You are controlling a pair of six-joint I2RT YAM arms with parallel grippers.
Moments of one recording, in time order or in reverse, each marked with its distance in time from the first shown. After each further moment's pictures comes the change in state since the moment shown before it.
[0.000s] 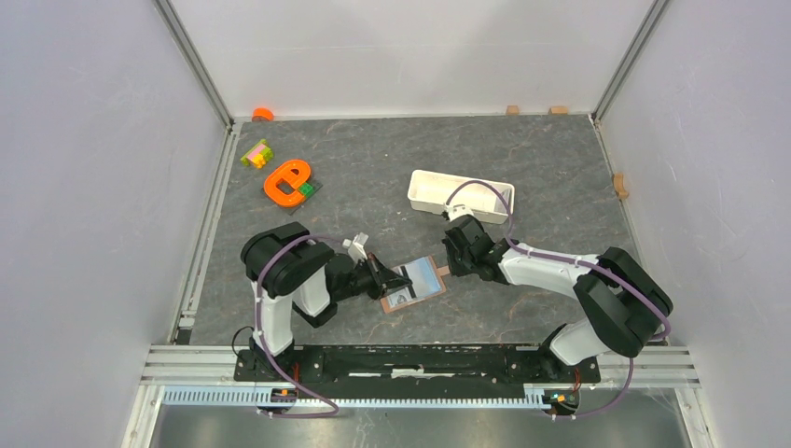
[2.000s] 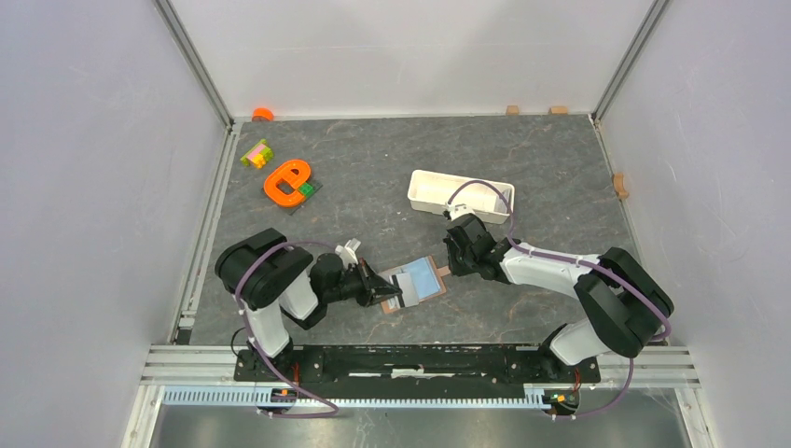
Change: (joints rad) left arm 0.076 -0.174 -0.068 -0.217 0.134 0.003; right arm -0.023 -0.002 -0.005 0.006 -0.016 0.000
